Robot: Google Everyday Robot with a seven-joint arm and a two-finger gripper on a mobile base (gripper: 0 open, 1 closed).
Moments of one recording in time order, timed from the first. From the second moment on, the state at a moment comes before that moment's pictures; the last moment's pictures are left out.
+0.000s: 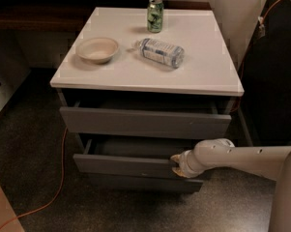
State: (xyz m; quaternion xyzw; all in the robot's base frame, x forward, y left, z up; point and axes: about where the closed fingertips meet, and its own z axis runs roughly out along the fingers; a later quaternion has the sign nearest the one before) arm 0.557 -0.159 0.430 -0.73 0.65 0.01 0.22
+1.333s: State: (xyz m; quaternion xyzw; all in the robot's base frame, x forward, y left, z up) arm 0.557 -0.159 0.430 -0.73 0.65 0.01 0.22
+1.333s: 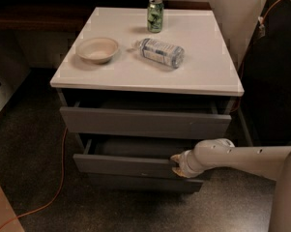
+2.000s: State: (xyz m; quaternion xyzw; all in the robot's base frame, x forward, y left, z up) arm 0.511 -0.151 0.422 -0.71 0.68 0.03 0.21
